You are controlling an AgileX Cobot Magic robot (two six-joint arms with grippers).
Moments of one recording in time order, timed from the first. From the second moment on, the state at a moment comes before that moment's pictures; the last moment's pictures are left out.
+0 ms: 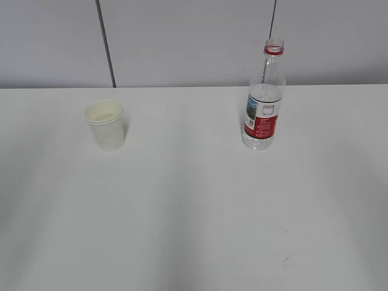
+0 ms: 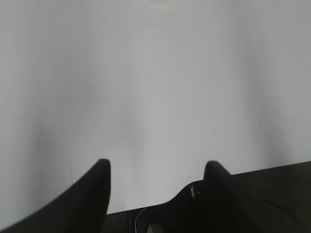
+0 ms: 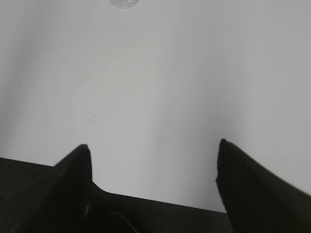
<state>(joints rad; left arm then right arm) -0.26 0.79 -1.01 0.02 1.26 -0.23 0.13 0.56 -0.89 -0.02 1.26 -0.01</state>
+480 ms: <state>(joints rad) -0.27 0.31 -0.78 0.04 1.27 -0.20 0.13 0.30 -0.74 -0.02 1.27 -0.05</state>
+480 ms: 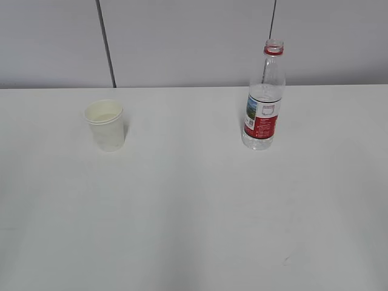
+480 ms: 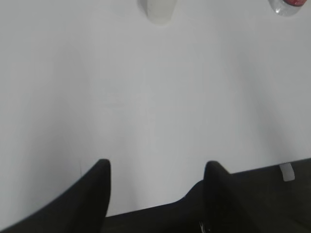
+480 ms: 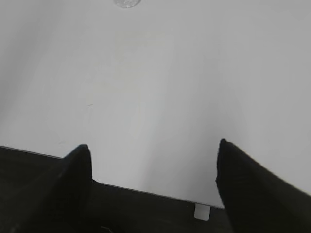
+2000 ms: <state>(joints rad) -0.23 0.00 -0.53 0.04 1.11 -0.11 0.13 -0.02 -0.50 -0.08 1.15 -0.07</state>
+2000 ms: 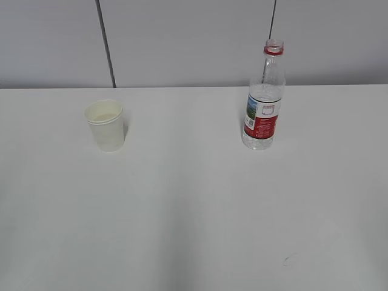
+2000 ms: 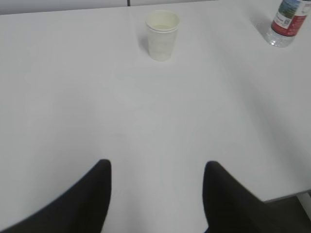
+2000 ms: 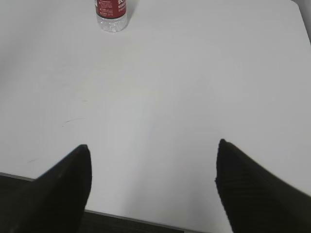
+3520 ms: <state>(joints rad) -0.11 0.00 -0.53 0.03 1.11 -0.11 0.07 -0.02 -0.50 -0.09 1.15 -0.07</state>
